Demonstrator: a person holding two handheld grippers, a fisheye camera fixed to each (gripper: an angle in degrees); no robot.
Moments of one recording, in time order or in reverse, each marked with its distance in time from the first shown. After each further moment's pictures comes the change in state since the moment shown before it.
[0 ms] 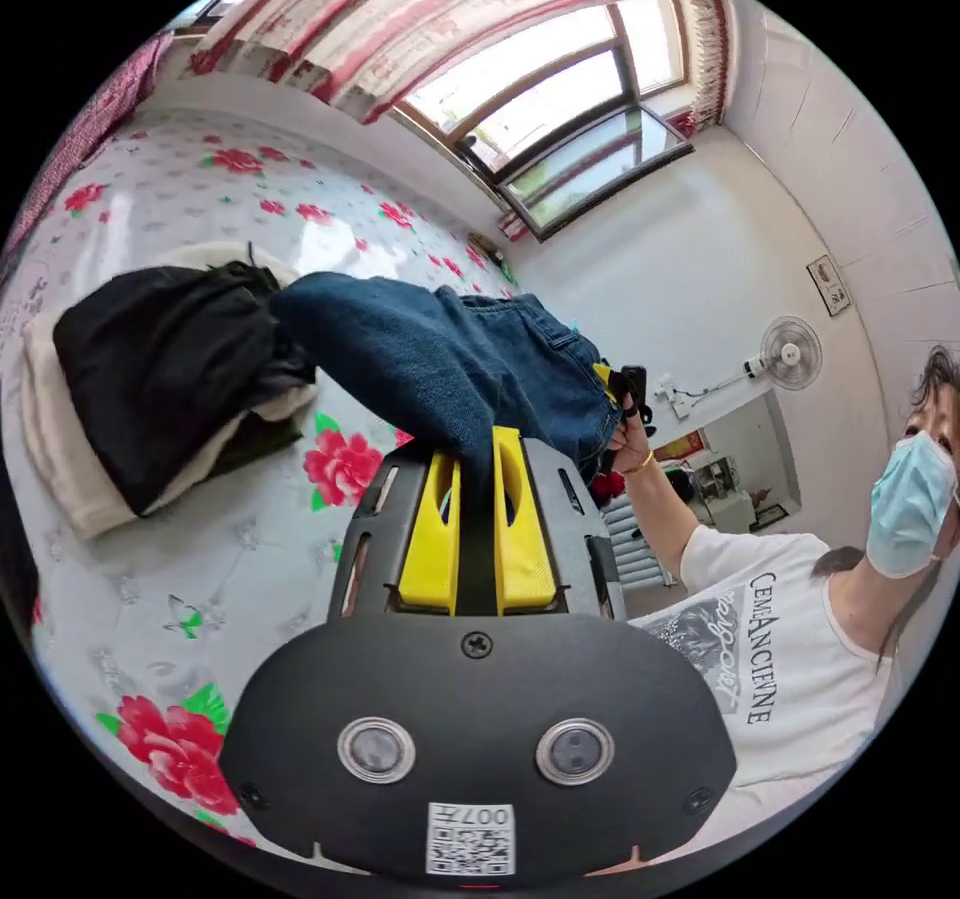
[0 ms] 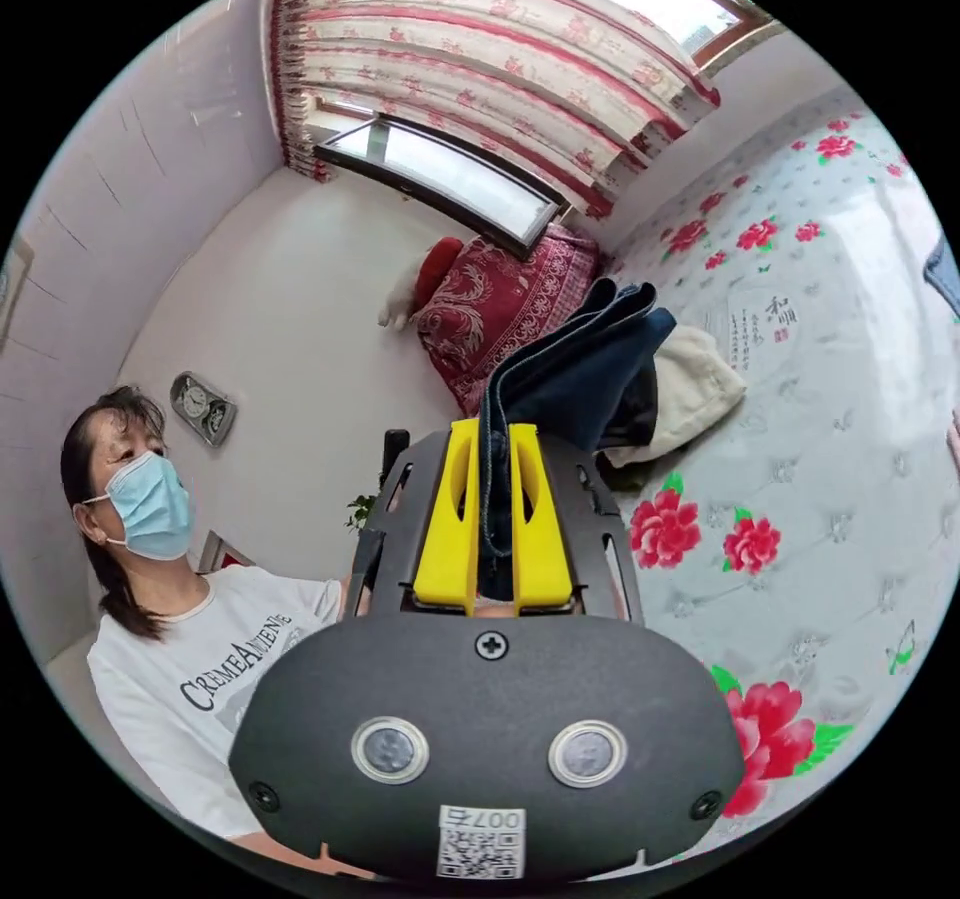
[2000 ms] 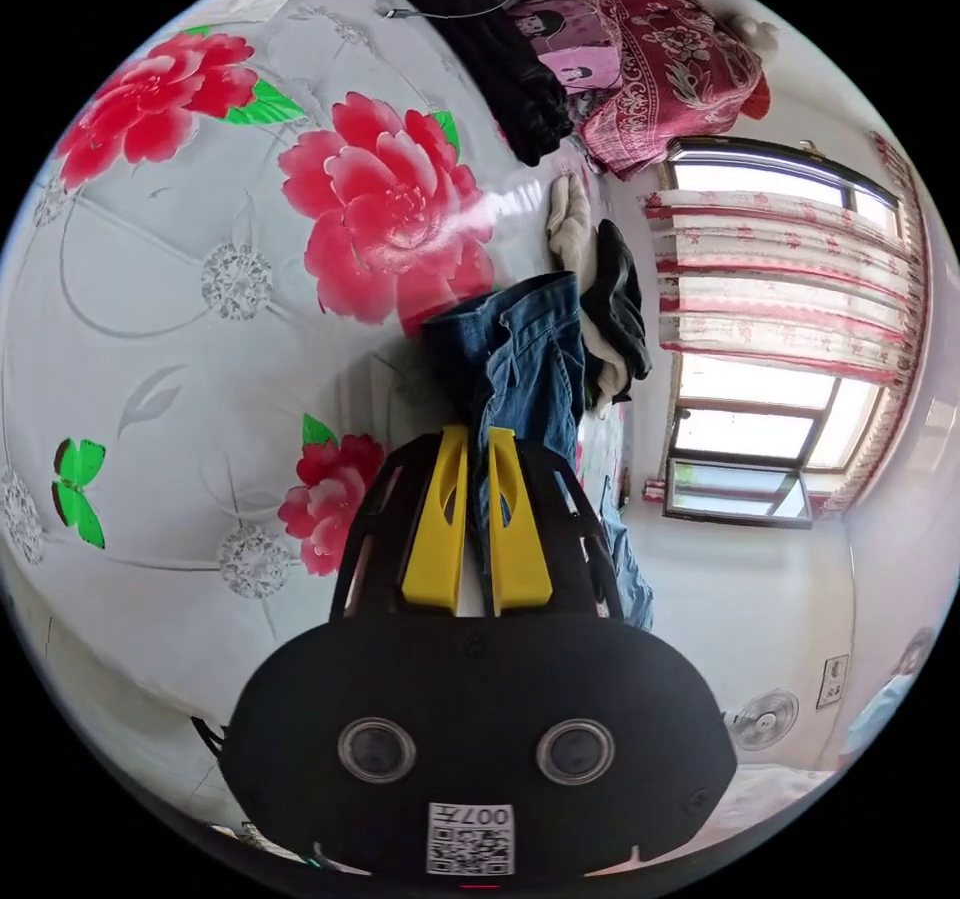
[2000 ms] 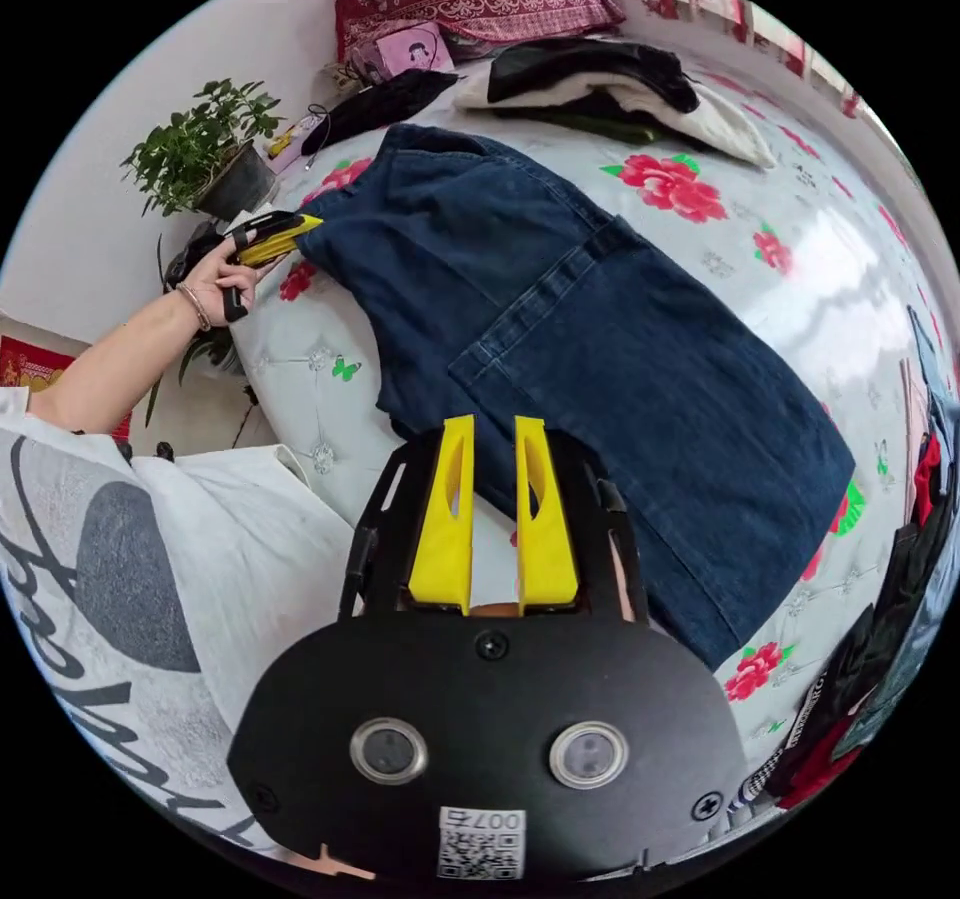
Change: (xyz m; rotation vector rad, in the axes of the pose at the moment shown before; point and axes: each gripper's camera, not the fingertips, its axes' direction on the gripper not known) left arm -0.133 0.490 -0.092 0.501 -0.080 -0.908; right arm -0.152 0.325 0.310 -0.782 0.692 -0.201
